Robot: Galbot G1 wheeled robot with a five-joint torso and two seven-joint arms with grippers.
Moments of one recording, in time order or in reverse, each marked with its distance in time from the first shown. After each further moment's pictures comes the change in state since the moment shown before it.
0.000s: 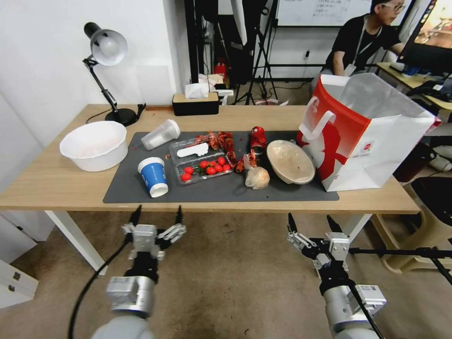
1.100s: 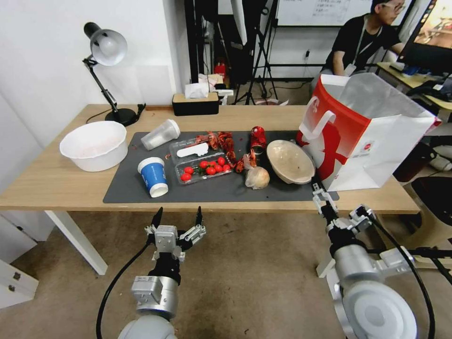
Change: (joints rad) left arm -0.023 0.027 0.101 0.005 -0.008 0.005 -0.058; right arm 0.097 -0.028 0.000 0.055 0.577 -0.117 0.114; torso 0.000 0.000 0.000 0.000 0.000
